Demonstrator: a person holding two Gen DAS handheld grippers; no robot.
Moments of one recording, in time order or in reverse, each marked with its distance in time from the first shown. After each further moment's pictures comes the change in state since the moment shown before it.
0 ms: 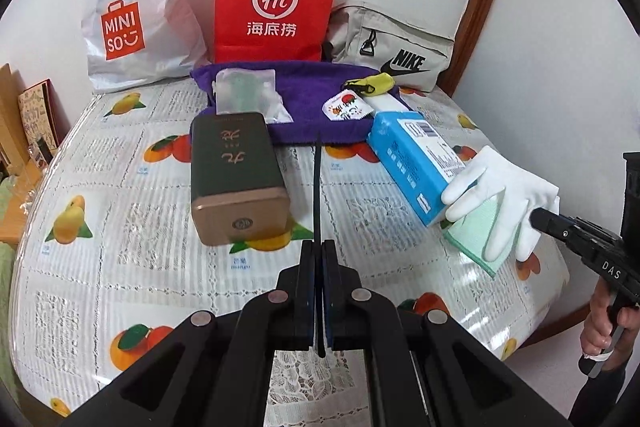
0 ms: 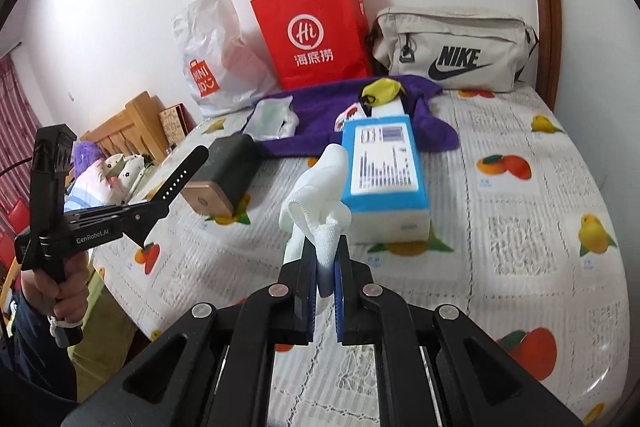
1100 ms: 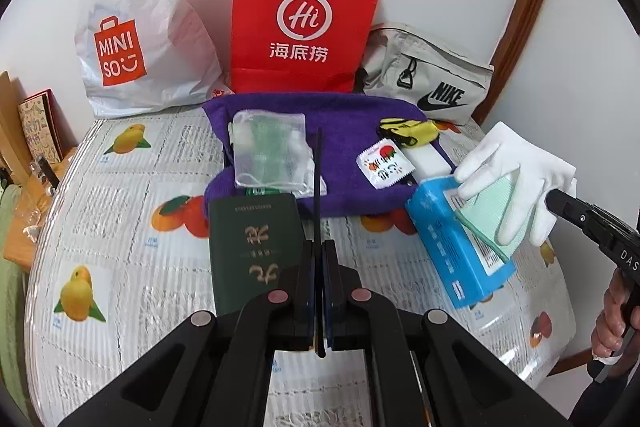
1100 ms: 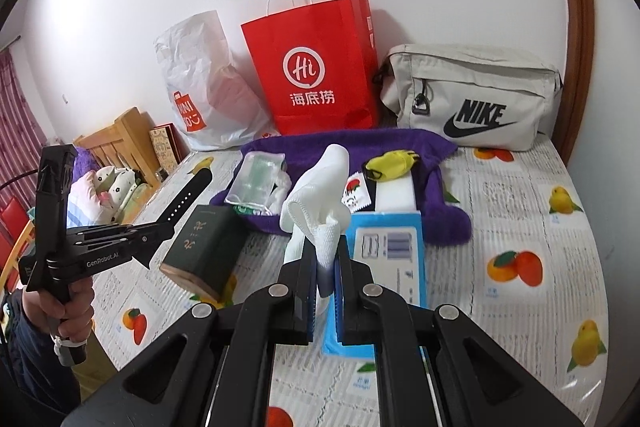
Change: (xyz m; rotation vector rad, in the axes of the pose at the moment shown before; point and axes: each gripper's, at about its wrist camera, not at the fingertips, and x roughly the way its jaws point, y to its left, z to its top) left arm 0.041 0.027 0.090 -0.053 0.014 0.043; right arm 0.050 0.005 0.110 -0.042 -0.015 -0.019
